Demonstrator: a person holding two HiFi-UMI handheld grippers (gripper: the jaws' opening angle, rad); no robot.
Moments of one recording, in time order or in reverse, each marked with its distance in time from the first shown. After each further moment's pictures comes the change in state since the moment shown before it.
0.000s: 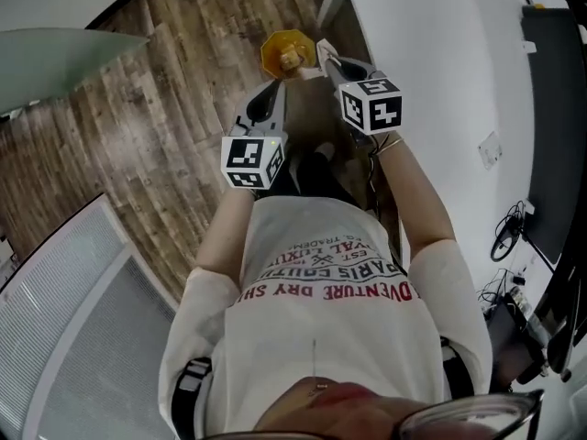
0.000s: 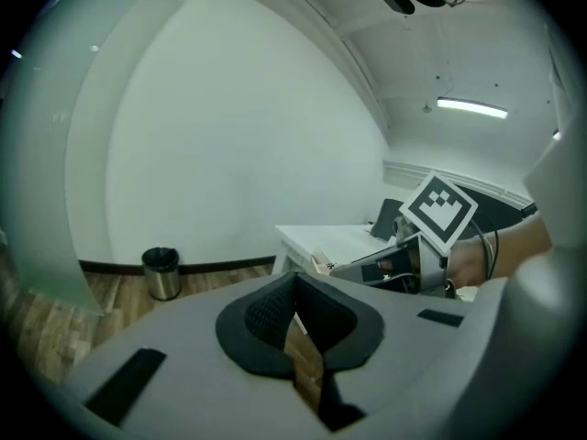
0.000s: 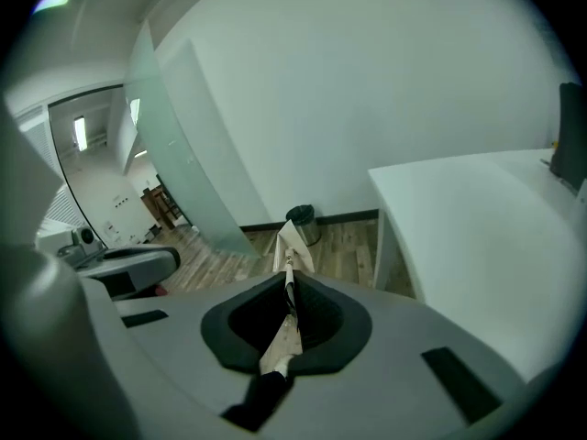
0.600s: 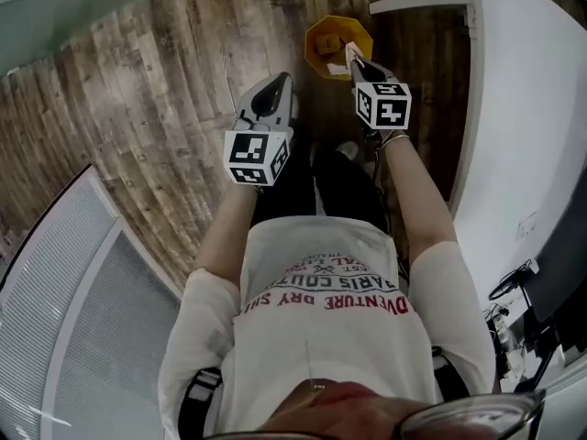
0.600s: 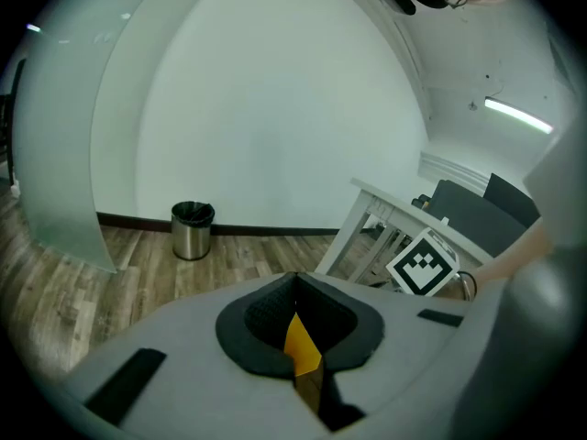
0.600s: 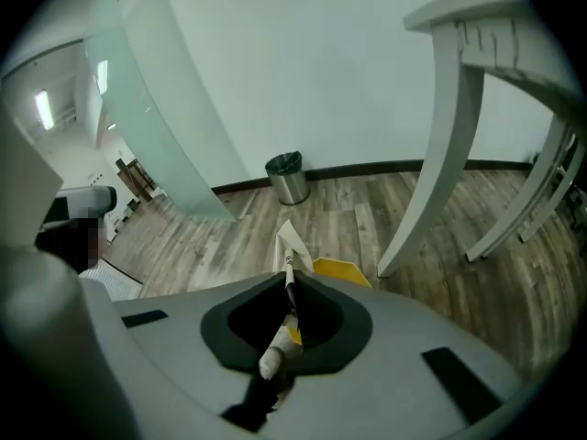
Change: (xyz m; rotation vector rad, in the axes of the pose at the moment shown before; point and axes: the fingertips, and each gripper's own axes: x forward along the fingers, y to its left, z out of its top) left arm 0.075 0.222 -0.138 -0.167 0.135 0.108; right arm 0.282 -0.038 -0.127 0.008 0.231 -0.084
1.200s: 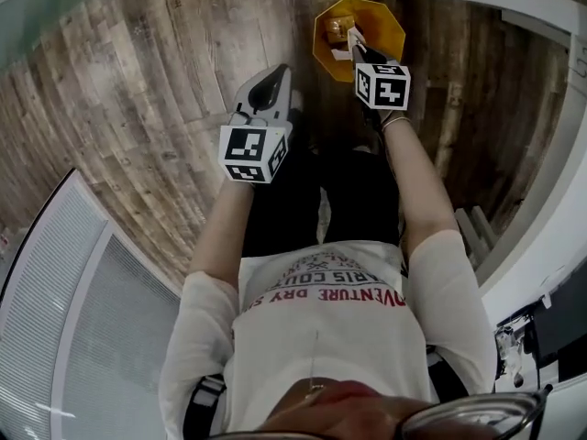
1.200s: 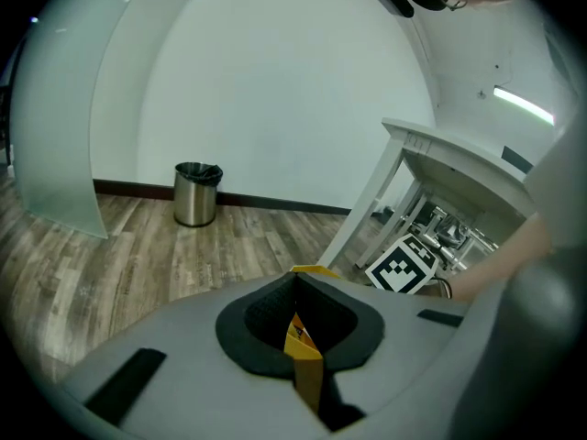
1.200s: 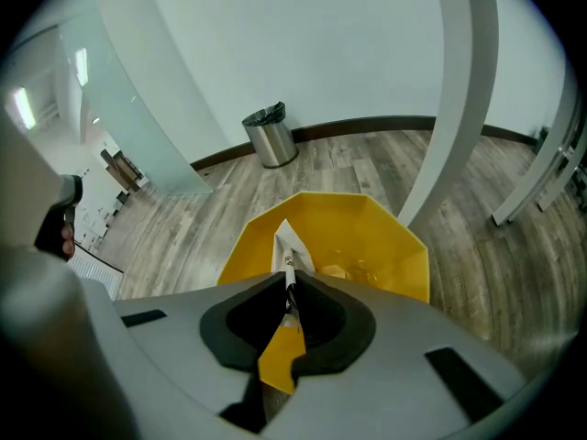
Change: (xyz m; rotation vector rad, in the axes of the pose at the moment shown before) left arm 0.108 0.083 -0.153 -0.021 0.075 0.008; right arm 0.201 -0.056 -0.116 0.041 0.105 -0.011
